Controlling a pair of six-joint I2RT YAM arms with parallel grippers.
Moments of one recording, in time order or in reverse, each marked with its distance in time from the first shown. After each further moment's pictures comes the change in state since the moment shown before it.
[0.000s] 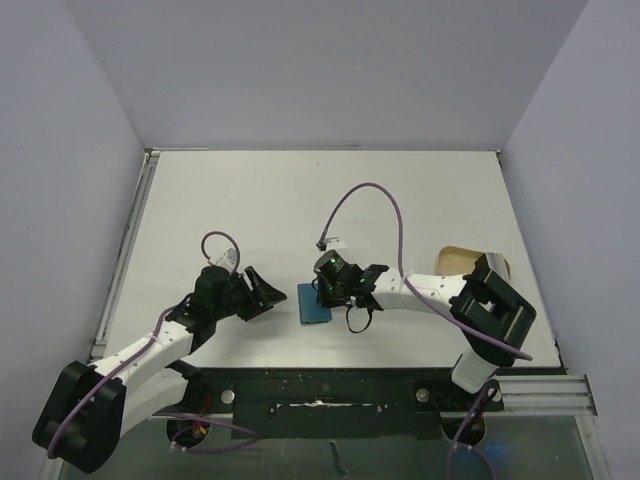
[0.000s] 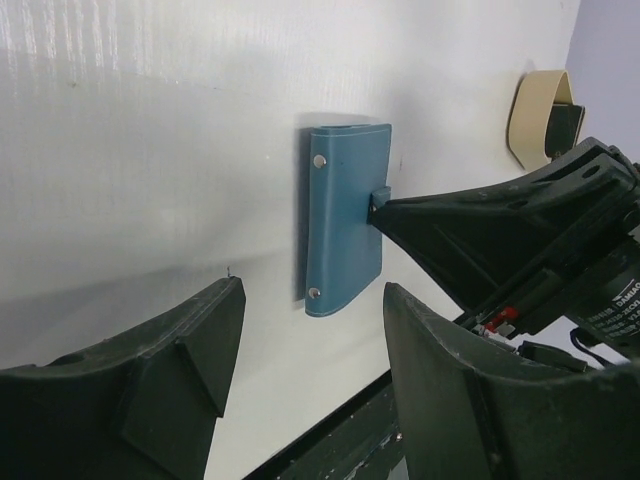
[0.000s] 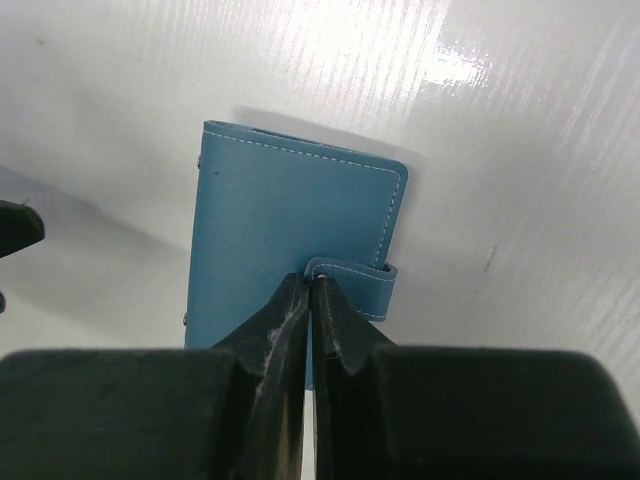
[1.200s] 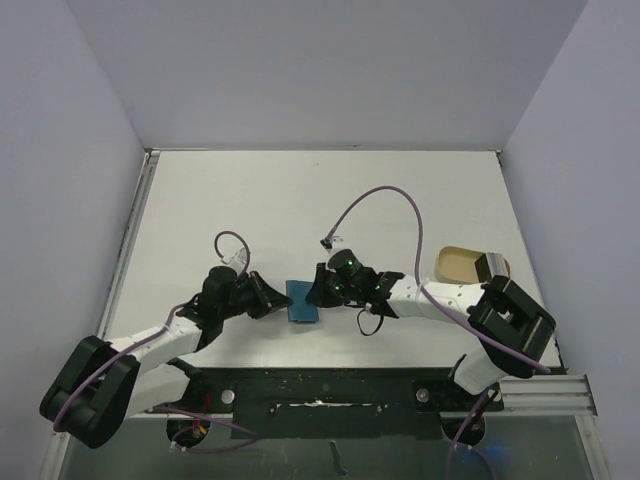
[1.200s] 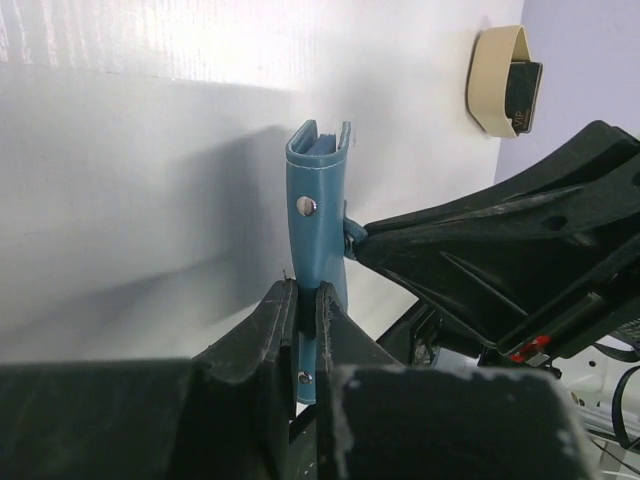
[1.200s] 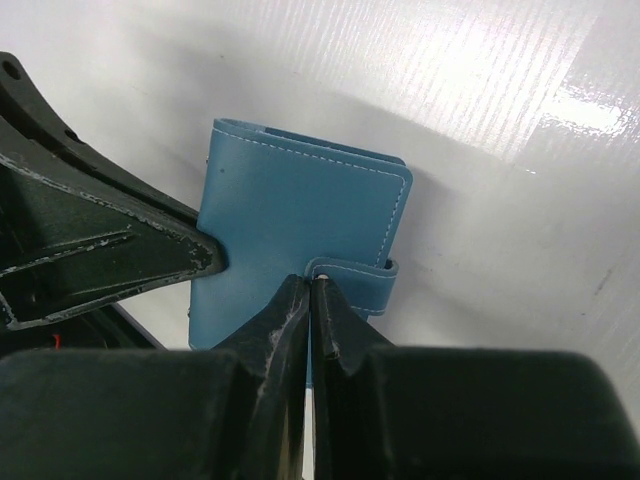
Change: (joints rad) left arm -0.048 0.163 -0.025 0.249 0.085 -0.060; right arm -0.040 -0.127 -0.158 0.277 -0.203 0.055
